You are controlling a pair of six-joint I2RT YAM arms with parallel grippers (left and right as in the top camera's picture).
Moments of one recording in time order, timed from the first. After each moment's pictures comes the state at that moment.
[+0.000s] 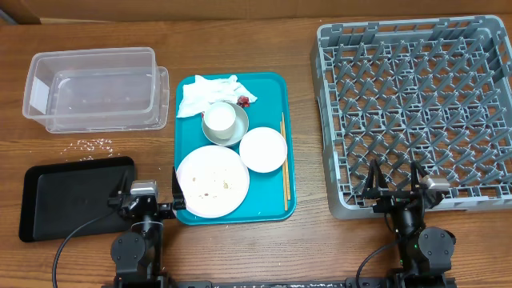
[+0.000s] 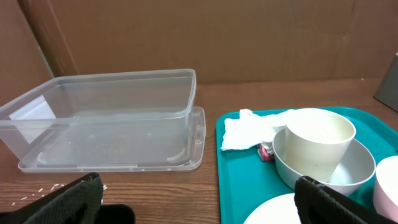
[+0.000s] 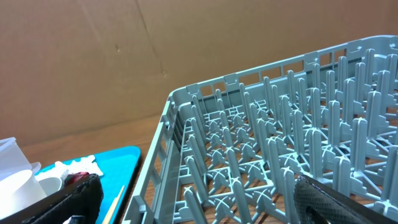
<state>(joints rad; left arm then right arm) 0.06 0.02 0.01 -0.08 -0.02 0.05 0.05 0.01 0.02 -0.04 -0.01 0.28</state>
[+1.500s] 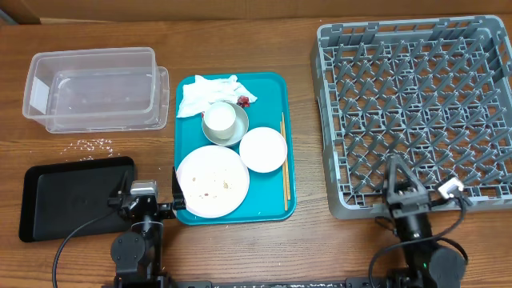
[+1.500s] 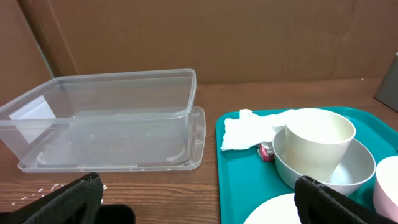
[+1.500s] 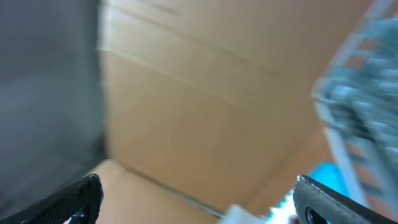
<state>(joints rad) 0.06 0.02 0.01 -0.08 -0.02 0.05 0.05 0.01 0.02 0.33 -0.20 1.29</state>
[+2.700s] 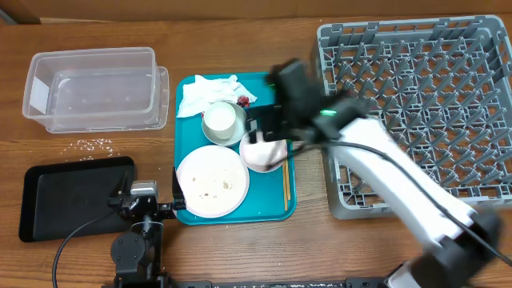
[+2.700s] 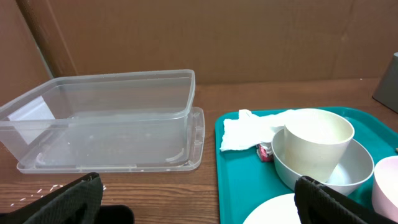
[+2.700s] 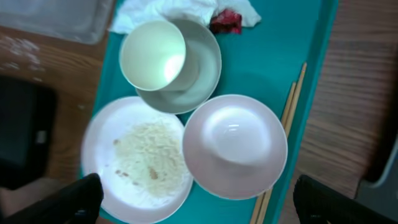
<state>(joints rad) 0.06 0.02 0.01 -0.08 -0.02 0.05 0.69 1.75 1.62 -0.95 -0.04 0.45</state>
